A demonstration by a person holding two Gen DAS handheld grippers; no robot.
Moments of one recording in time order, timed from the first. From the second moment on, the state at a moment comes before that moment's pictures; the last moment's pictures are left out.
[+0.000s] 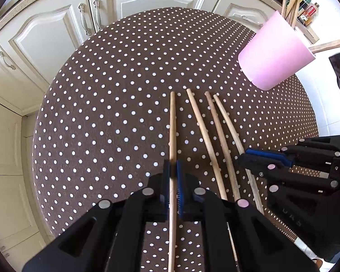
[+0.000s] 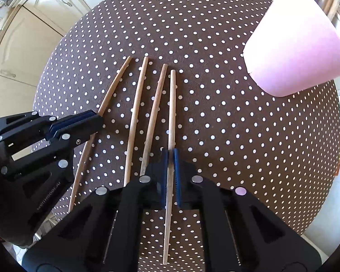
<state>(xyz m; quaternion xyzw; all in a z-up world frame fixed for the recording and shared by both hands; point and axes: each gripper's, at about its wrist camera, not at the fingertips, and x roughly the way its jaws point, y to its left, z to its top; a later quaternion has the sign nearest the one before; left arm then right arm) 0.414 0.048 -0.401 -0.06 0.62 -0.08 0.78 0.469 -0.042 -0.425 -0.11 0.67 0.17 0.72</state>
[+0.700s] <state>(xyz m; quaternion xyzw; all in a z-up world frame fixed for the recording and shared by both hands) 0.402 0.017 -0.357 -0.05 0.53 -0.12 0.84 0.461 -0.117 -0.385 0.03 0.63 0.20 0.75</state>
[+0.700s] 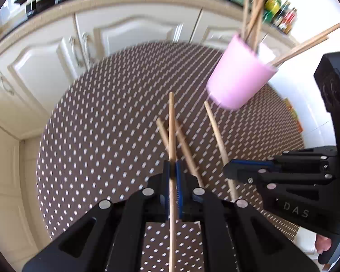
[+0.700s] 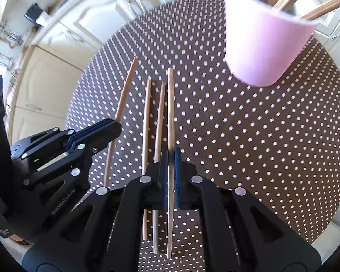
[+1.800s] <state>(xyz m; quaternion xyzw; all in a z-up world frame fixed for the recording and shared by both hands) 0.464 -0.059 -0.195 -0.09 0.30 -0.19 0.93 0.484 -0.222 -0.182 0.11 0.40 0.20 0.89</state>
